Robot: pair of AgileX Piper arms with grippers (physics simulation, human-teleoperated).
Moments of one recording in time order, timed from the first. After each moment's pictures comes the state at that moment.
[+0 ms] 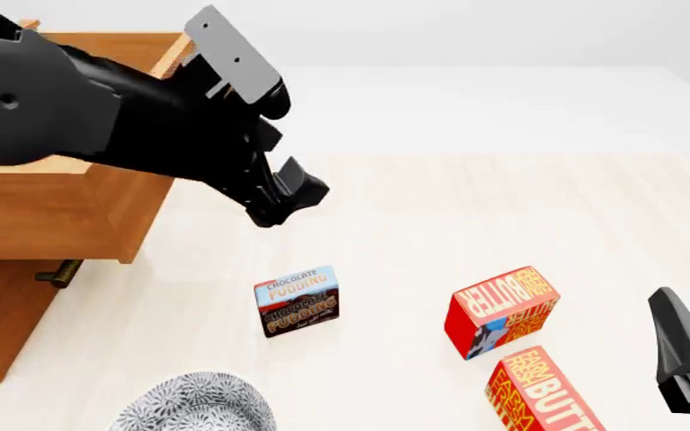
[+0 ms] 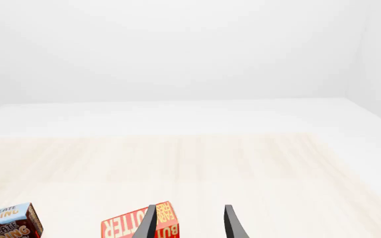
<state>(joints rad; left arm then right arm) -0.72 1.29 -1.20 0.67 0.30 0.00 0.00 0.00 0.01 0.02</state>
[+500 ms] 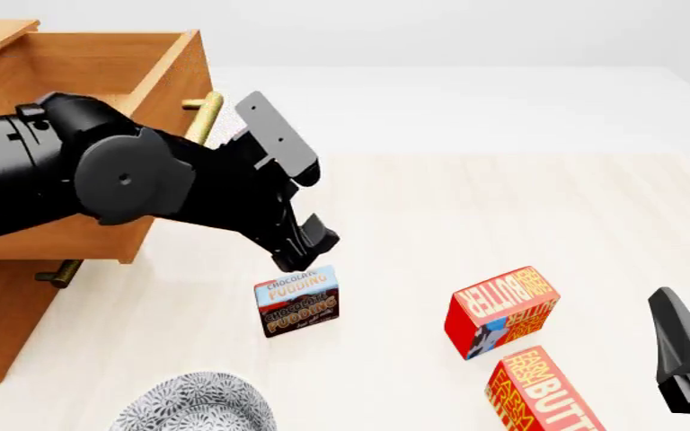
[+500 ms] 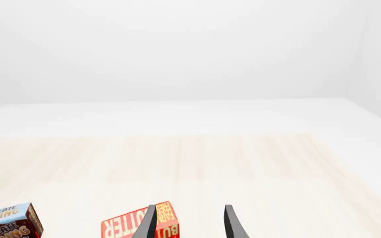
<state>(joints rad) -0.72 1.40 -1.07 0.53 0.30 0.00 0.00 0.00 0.01 0.02</state>
